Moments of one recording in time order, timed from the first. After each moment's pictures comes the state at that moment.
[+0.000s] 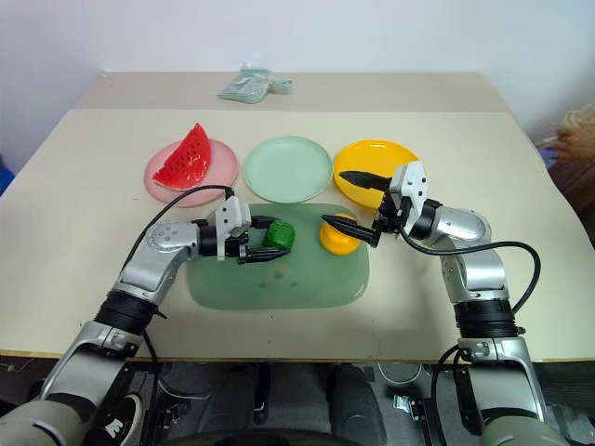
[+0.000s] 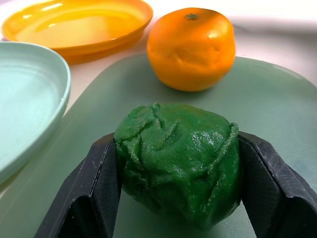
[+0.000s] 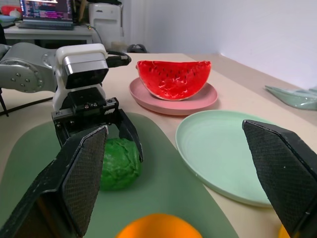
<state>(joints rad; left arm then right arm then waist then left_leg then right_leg) -0.54 0.40 -0.21 0.29 -0.19 0.05 -1.07 -0.48 -0.52 -0.05 0.14 0.45 0.06 1.15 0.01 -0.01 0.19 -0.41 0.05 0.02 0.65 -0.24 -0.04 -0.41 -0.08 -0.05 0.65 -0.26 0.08</state>
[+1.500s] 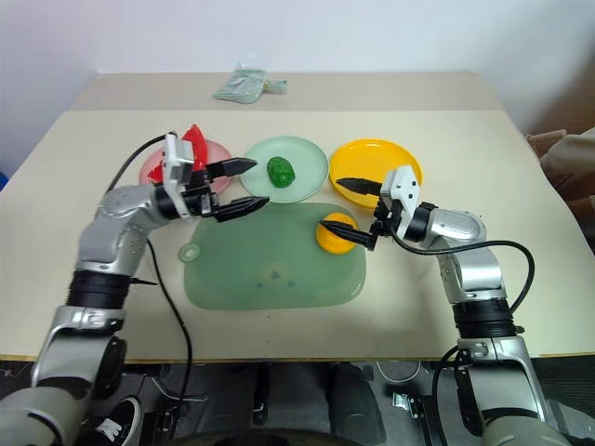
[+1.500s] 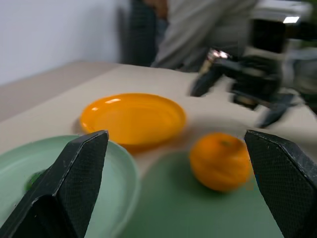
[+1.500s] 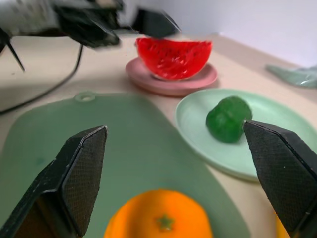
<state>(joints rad) -0.60 0.52 0.02 0.11 -0.48 0.30 -1.20 -0.49 -0.53 -0.01 0.16 0.39 0.11 1.13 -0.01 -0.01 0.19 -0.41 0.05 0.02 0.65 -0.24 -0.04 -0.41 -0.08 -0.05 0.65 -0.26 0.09</state>
